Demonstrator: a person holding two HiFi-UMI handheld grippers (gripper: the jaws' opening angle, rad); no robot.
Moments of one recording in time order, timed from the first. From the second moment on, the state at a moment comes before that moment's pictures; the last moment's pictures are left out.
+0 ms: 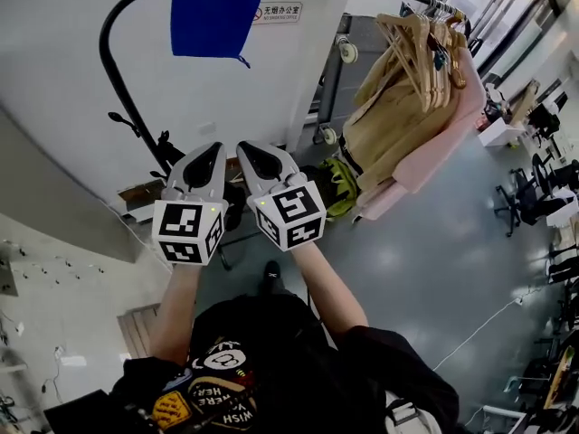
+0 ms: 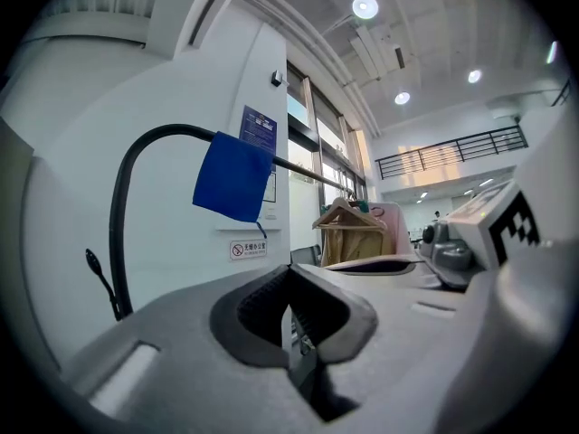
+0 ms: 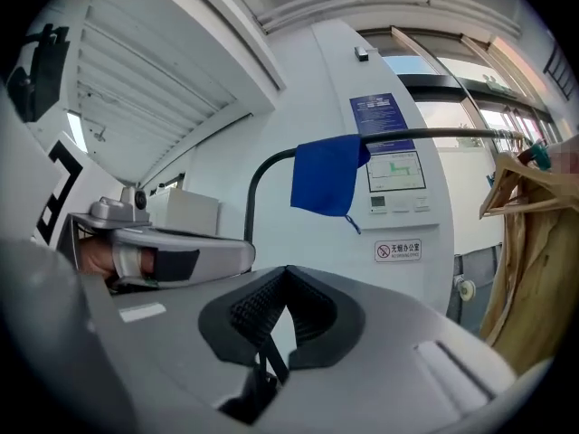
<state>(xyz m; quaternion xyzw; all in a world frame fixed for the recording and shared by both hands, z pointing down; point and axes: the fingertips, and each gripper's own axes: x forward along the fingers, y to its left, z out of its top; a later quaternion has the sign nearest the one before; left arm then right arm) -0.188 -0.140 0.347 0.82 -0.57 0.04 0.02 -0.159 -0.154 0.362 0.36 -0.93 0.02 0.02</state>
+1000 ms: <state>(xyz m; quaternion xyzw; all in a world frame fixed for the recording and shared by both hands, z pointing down) -0.171 -0.082 0.386 0.84 -0.54 0.04 0.05 -0.144 -0.100 0.383 0.40 -0.91 0.03 0.03</state>
